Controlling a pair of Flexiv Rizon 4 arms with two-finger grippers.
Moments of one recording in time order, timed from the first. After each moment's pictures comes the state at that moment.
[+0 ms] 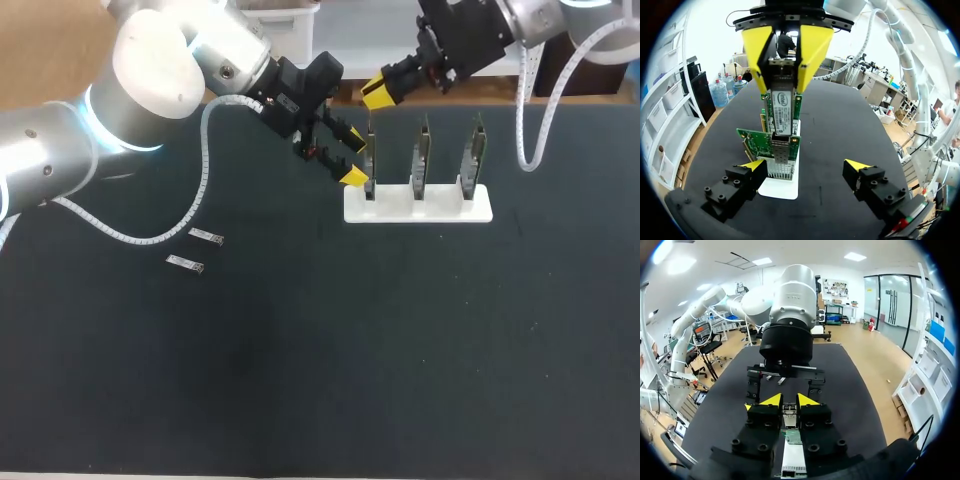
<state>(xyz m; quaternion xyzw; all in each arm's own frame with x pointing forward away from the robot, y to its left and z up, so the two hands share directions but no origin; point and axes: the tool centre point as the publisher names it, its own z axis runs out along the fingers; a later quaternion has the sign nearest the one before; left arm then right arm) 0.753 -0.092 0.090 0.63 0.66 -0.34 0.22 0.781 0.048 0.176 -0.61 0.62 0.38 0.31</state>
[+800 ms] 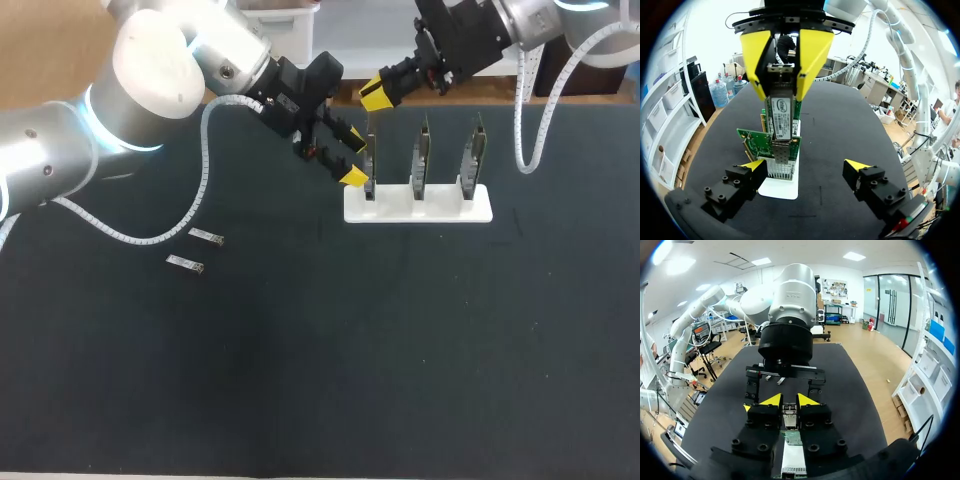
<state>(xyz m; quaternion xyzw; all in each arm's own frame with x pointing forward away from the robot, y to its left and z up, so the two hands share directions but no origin) 0.753 -0.092 0.090 0.63 0.66 -0.34 0.22 0.781 0.051 0.175 -0.61 0.62 0.38 0.31</state>
